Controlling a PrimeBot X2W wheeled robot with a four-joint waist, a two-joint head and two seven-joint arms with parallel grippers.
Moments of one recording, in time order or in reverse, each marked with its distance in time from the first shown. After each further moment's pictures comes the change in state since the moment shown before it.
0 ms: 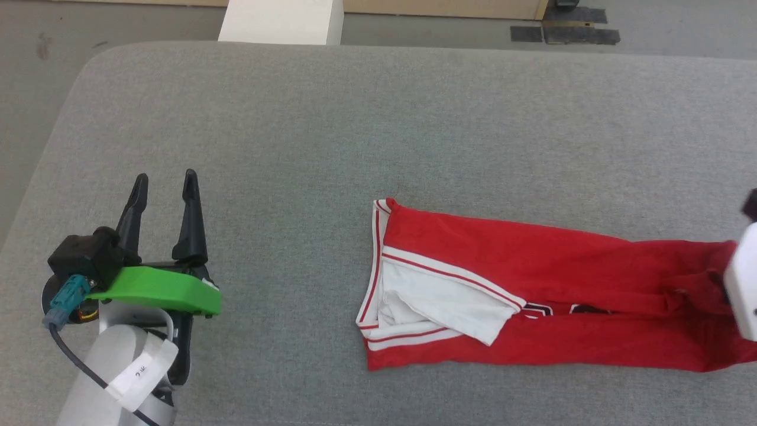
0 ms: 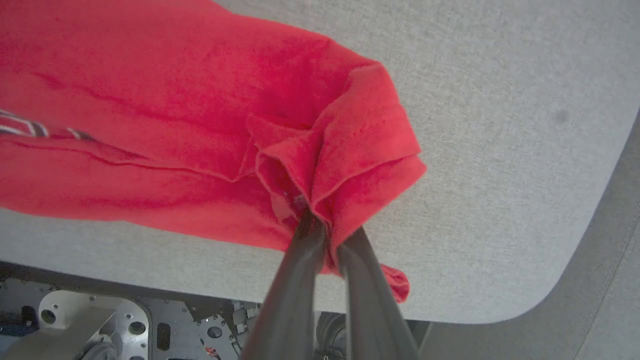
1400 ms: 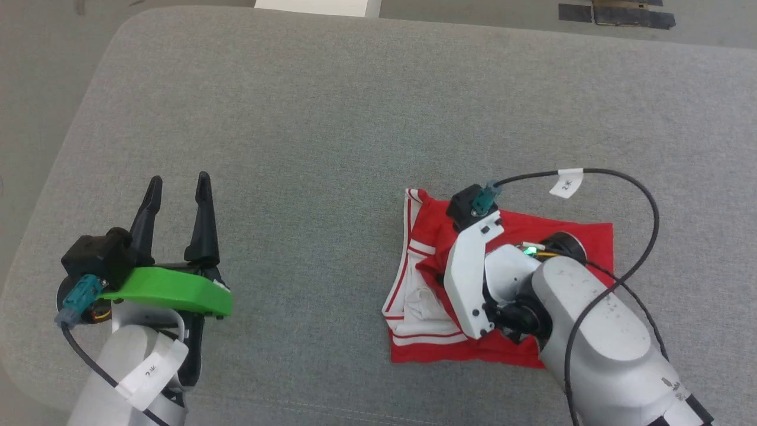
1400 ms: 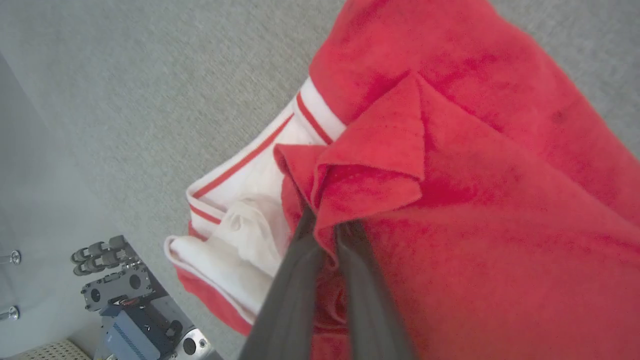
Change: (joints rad) left arm -0.003 -0.016 -0.019 0.008 -0.013 -0.002 0.001; right arm -0.290 0.527 0.479 0.376 0.011 0.000 -0.393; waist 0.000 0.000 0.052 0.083
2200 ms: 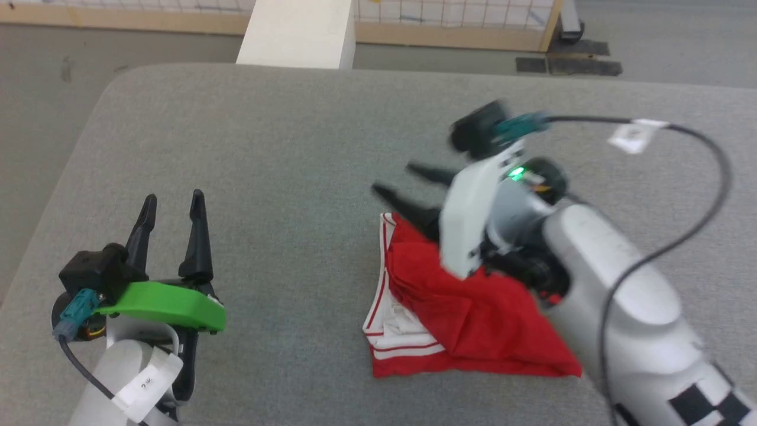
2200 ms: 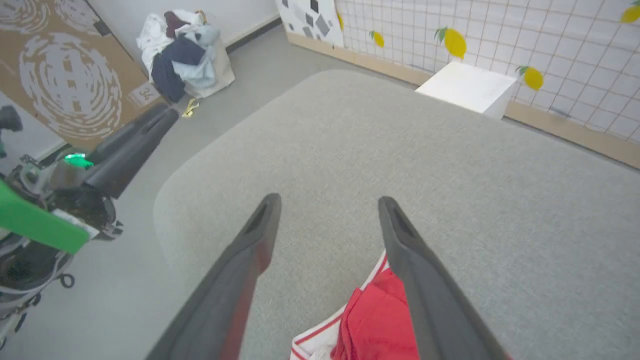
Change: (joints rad) left arm 0.035 0.009 0.011 0.016 0.002 -0.002 -0.001; right arm -0.098 -0.027 0.035 -0.195 0.223 0.000 -0.256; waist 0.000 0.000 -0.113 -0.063
